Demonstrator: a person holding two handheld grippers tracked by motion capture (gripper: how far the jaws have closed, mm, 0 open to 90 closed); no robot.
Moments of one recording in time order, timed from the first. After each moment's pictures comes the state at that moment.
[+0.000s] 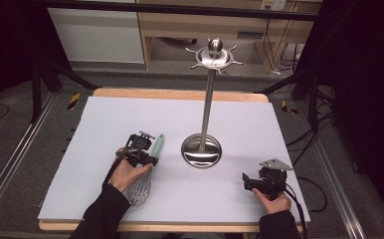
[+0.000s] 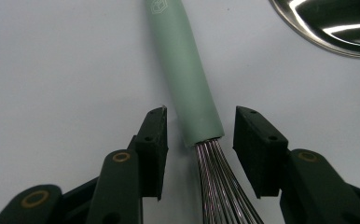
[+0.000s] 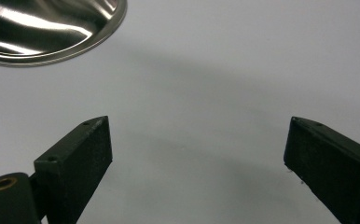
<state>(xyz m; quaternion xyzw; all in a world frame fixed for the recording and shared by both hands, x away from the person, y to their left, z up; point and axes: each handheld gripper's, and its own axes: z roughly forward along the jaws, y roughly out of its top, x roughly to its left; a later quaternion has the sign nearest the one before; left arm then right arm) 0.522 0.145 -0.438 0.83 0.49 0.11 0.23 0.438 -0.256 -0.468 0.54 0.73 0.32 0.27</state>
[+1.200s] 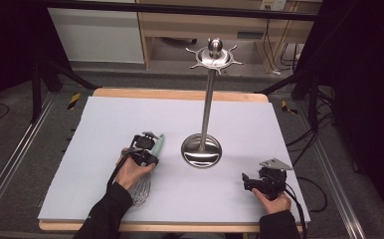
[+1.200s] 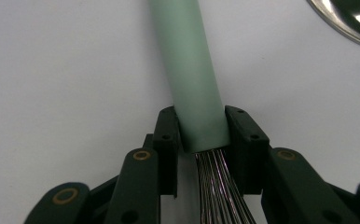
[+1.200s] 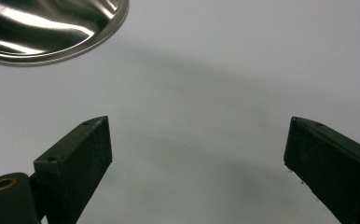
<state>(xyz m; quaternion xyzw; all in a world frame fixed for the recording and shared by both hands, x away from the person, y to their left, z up) 0.533 0.136 -0.450 0.83 0.52 0.09 0.19 0.439 -0.256 -0.467 0.54 0.73 0.32 0.26</state>
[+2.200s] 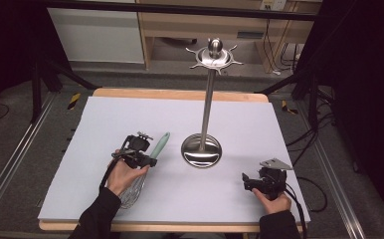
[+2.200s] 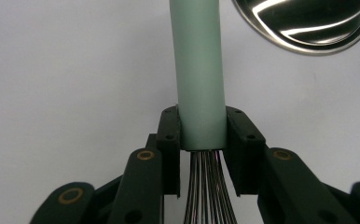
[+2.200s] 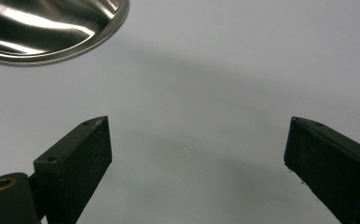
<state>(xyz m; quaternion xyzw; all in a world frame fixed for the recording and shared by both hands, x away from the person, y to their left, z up) 0.506 0.149 -0.418 0.83 0.49 0.08 0.26 0.439 -0.257 -0.467 0.54 0.73 0.32 0.26</state>
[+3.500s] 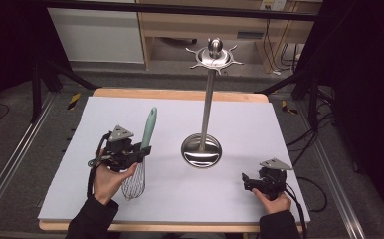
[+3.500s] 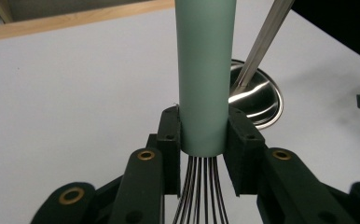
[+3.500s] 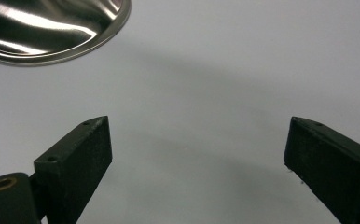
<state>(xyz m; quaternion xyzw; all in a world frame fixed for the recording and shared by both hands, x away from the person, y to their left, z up) 0.456 0.176 -0.358 0.77 0.44 0.17 0.43 0.438 -0.256 -0.467 0.54 0.73 0.32 0.26</state>
